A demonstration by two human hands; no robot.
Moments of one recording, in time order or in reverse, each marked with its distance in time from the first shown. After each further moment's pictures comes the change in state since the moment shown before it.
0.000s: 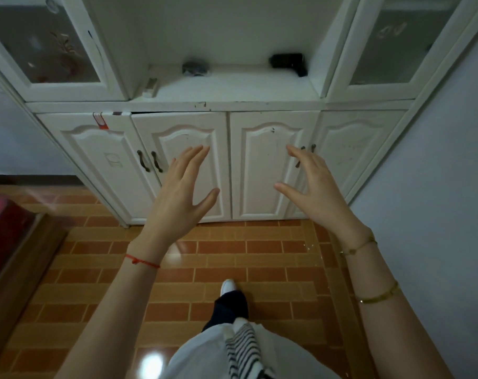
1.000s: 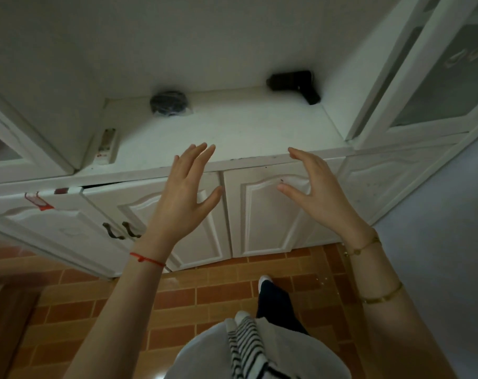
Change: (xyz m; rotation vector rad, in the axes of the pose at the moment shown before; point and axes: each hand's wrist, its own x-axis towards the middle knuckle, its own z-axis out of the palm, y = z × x) left_hand 0.323 -0.166 0.084 -0.041 -0.087 0.049; right_hand 0.324 0.103 0.043 0.067 0.015 0.099
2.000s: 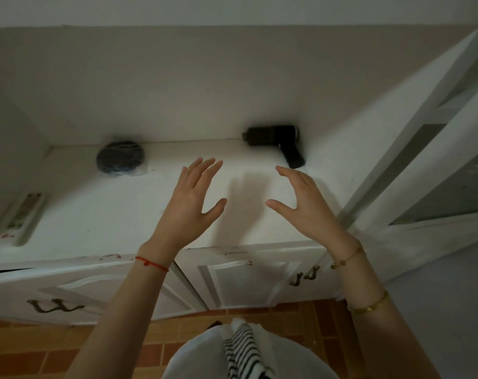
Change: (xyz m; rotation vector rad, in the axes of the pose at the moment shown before) left_hand 0.238 -0.013 0.117 0.028 0.002 -0.030; right_hand 0.219 0.149 -0.049 -0.015 -0.107 -0.002
